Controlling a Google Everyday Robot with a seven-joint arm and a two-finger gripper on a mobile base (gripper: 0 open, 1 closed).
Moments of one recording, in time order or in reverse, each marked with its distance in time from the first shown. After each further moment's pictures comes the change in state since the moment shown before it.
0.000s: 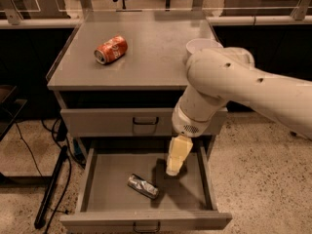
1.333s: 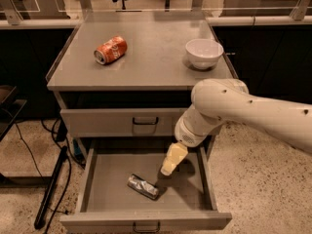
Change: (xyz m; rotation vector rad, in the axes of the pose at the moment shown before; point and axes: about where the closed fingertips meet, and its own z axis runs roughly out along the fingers) arm 0.022 -0.034 0.077 0.035 -0.084 0.220
